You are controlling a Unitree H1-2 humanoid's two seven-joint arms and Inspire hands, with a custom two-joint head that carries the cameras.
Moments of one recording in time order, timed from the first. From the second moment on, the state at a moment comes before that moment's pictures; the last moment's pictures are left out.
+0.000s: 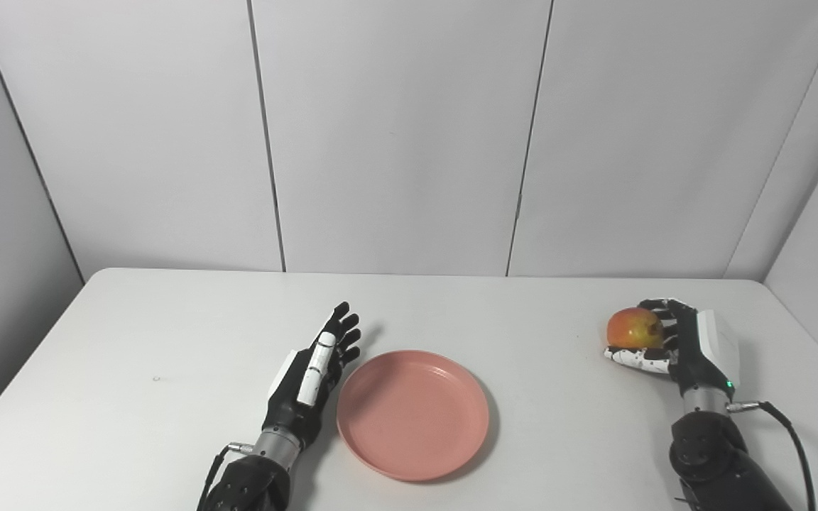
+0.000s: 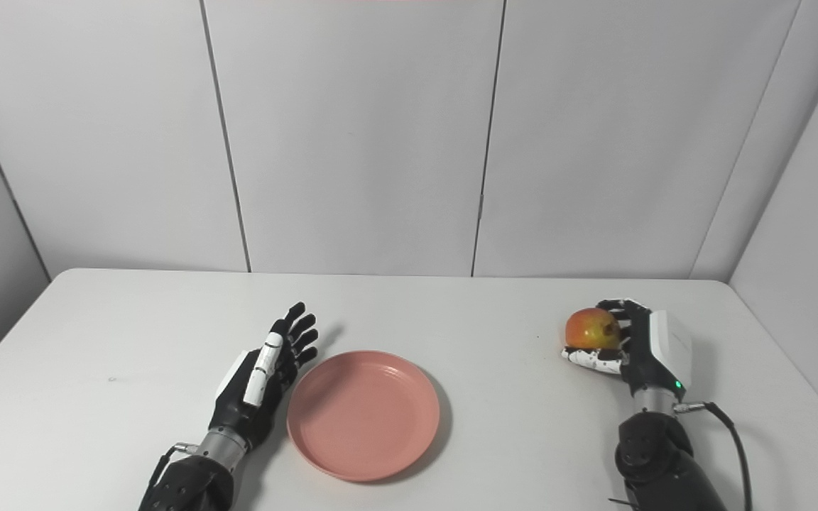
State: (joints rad) left arm -0.34 0.01 -0.01 0.38 -0.14 -0.09 -0.19; right arm -0.60 -0.33 0.07 0.87 -0.42 -0.17 -0.49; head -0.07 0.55
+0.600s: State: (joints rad) left arm -0.34 0.01 -0.02 0.38 -0.13 -0.08 -0.19; right arm -0.59 -0.33 0.08 0.85 -0.43 -0.21 -0.53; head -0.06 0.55
